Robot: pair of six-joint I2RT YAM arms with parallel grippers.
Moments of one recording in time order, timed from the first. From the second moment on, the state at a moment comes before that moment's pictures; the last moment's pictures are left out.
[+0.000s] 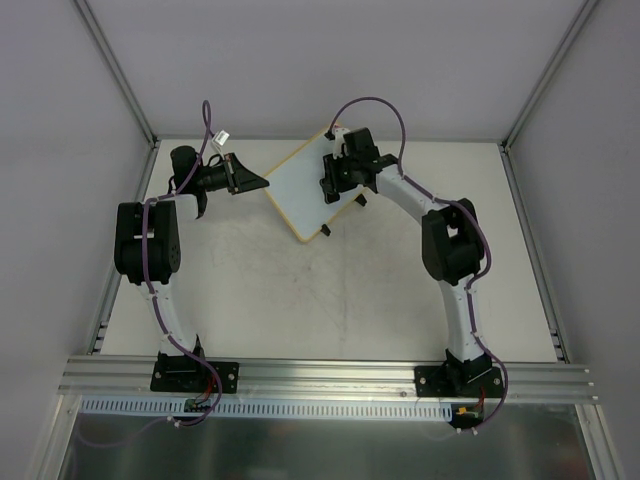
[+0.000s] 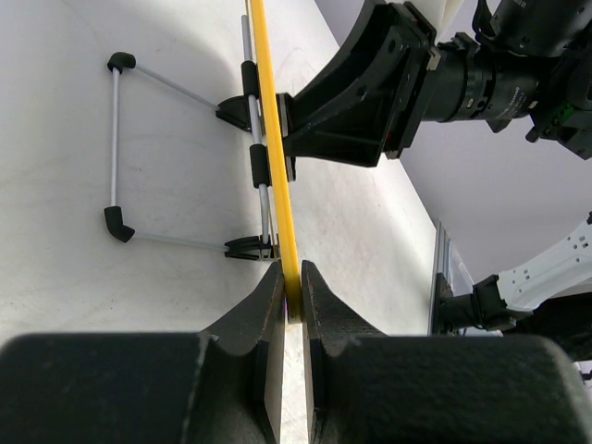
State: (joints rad) left arm 0.05 2.00 1.18 0.62 1.20 -0.70; right arm 0.50 2.22 1.87 -0.41 -0.23 0.10
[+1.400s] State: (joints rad) left arm 0.05 2.00 1.18 0.63 1.20 -0.70; right arm 0.75 2.05 1.42 0.02 -0.22 0.14
